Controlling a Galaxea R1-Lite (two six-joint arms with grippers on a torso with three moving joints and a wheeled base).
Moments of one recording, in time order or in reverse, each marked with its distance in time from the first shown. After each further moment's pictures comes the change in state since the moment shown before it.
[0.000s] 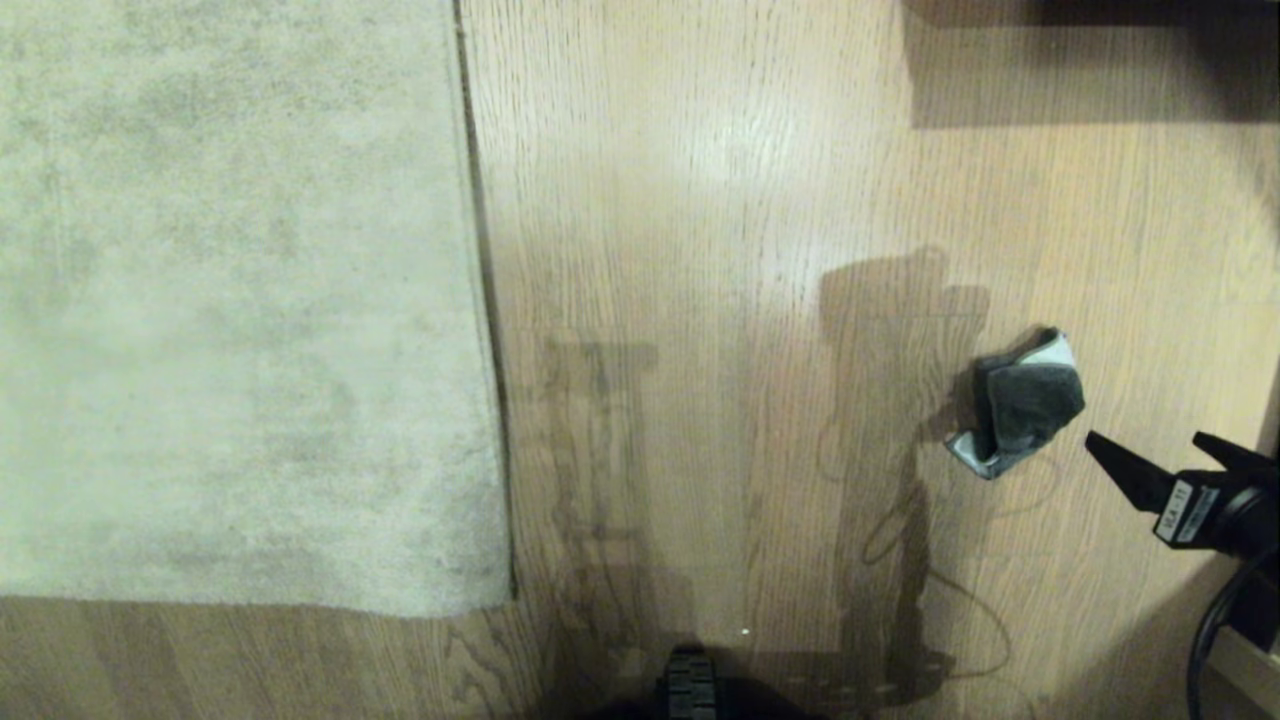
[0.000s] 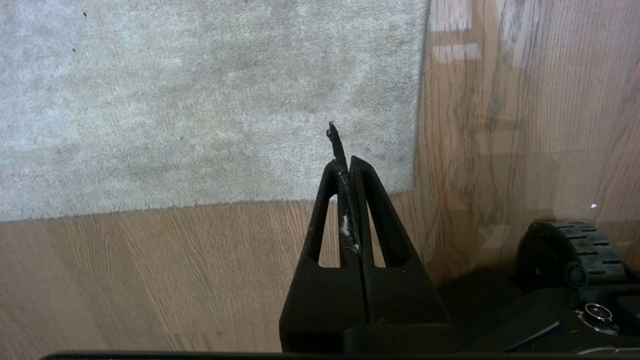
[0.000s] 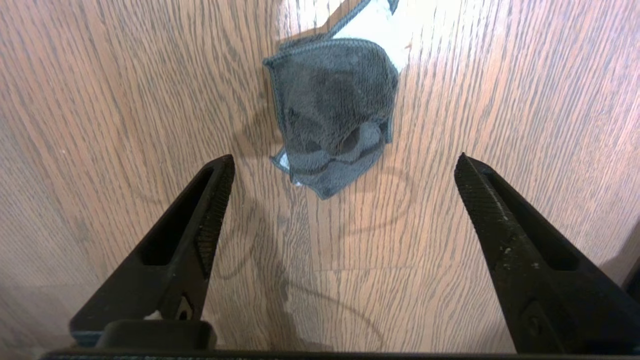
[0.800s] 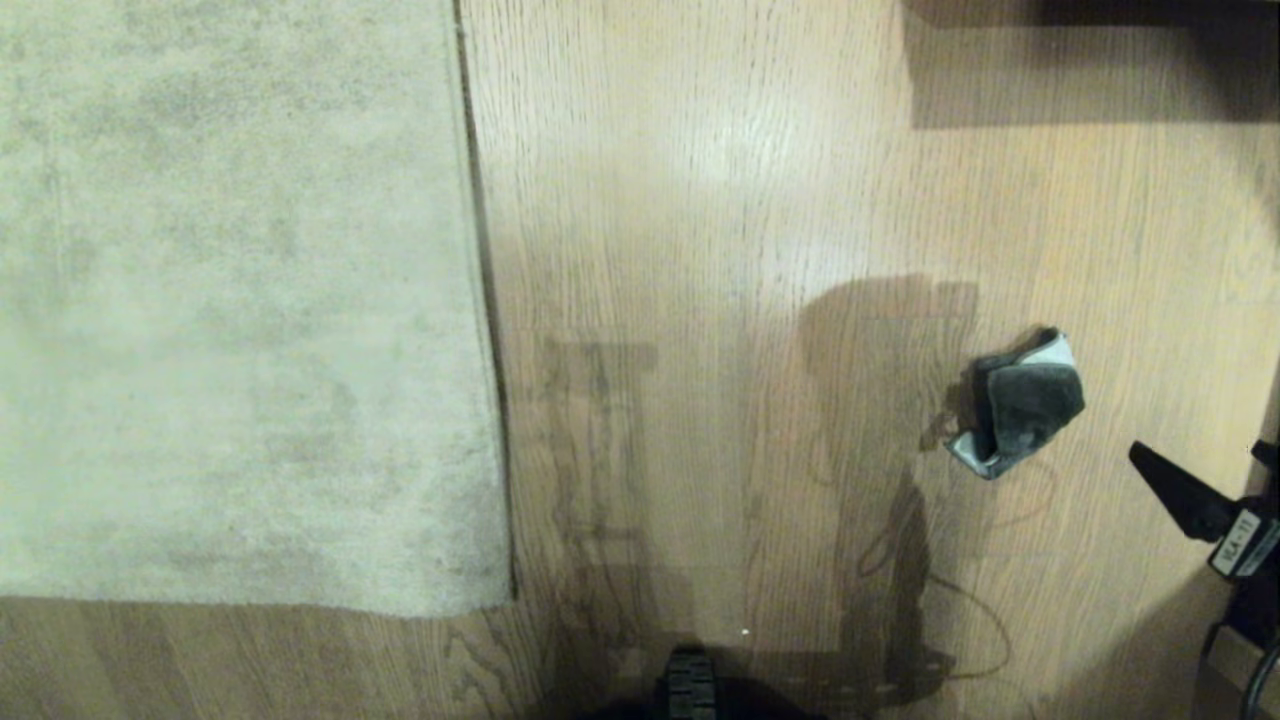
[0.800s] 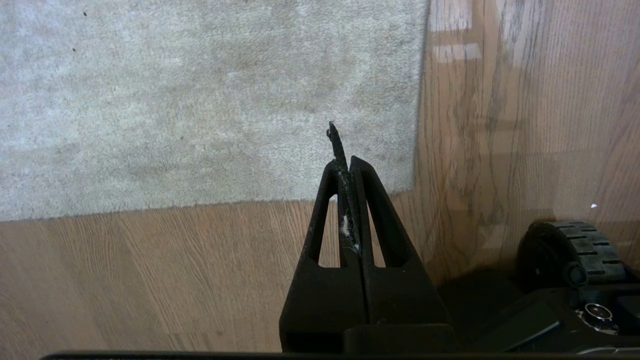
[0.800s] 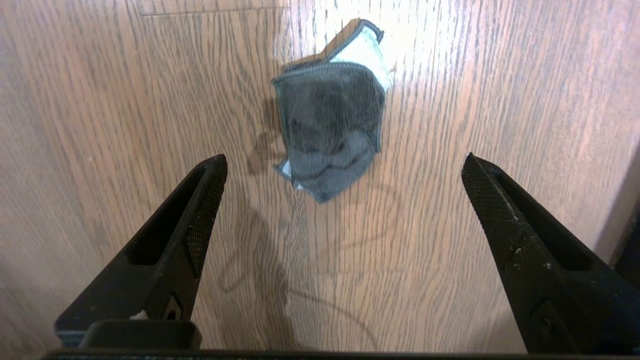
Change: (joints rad) left arm 0.000 0.000 0.000 0.000 0.001 0.000; right arm -0.002 -0.179 0.074 0.028 0.000 -0.008
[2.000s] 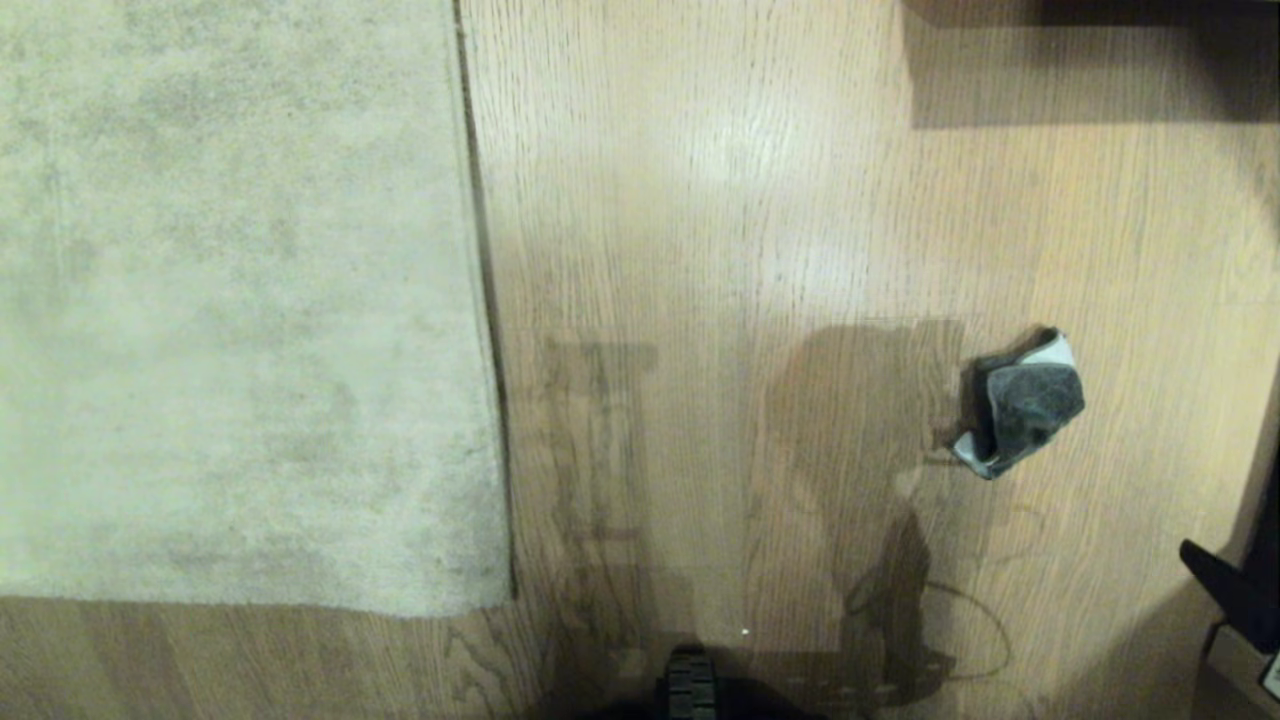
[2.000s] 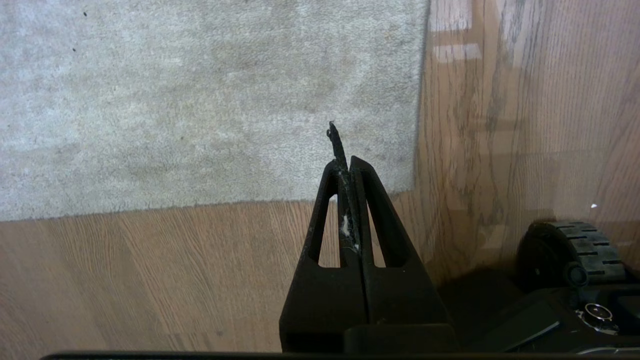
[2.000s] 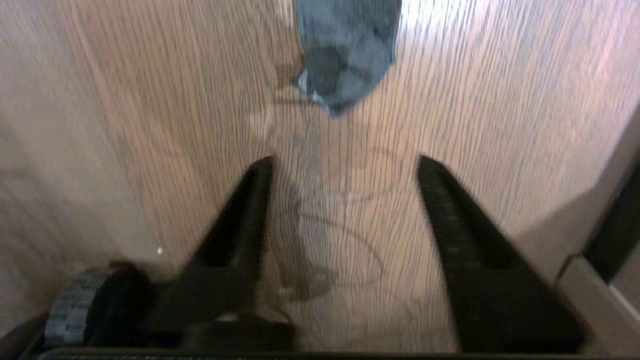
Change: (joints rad) left arm 0.000 0.000 0.000 0.000 -0.001 0.000; right arm 0.001 -0.290 0.050 0.356 0.041 -0.006
